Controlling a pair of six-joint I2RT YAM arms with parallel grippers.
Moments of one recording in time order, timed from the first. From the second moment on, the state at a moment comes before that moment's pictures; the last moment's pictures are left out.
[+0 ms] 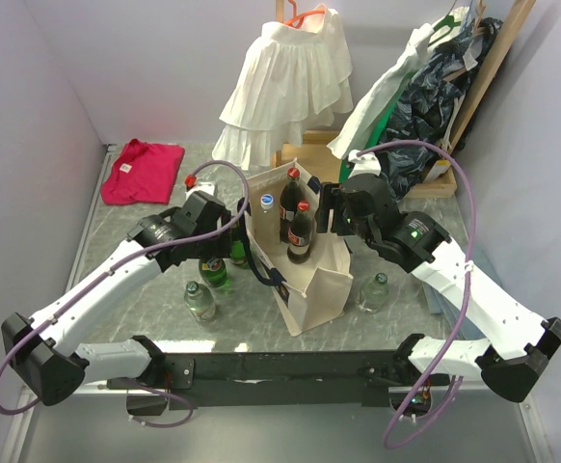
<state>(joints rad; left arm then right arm) -0.68 1.19 1.17 -0.93 -0.36 -0.57 0.75 1.16 1.33 -0.77 0.38 0.49</state>
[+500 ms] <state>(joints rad) -0.59 1.19 1.12 -0.92 -0.33 -0.57 0.74 1.17 1.33 -0.77 0.38 0.49</state>
